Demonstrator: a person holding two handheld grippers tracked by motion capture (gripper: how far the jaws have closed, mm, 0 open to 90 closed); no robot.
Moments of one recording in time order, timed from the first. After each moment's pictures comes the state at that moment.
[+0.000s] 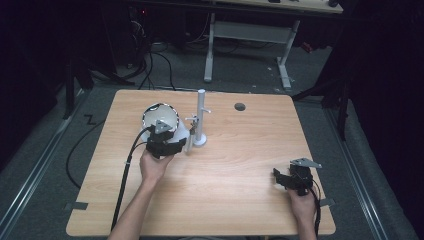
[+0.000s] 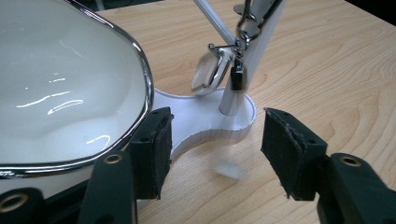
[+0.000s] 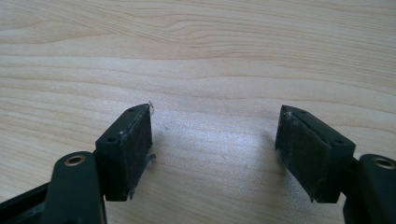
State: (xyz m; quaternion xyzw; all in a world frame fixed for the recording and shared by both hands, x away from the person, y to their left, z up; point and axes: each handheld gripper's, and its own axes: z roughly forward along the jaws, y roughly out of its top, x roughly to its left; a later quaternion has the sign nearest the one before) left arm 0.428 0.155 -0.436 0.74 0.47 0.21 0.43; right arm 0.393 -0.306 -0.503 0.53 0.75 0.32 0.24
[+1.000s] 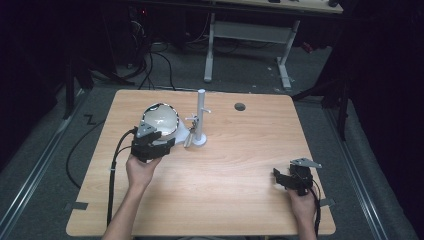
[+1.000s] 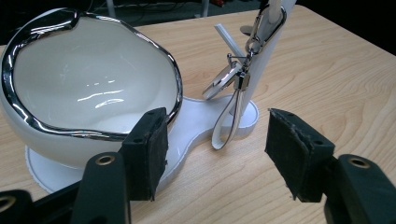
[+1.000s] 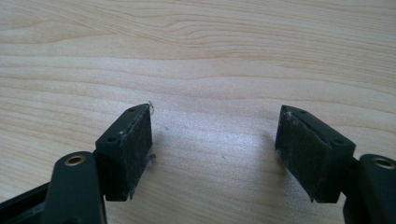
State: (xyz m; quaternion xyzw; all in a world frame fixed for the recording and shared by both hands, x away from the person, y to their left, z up) left arm 0.399 0.184 -0.415 0.72 0.48 0.22 0.45; right arm 0.393 -0.306 -0.503 0.53 0.75 0.32 0.24
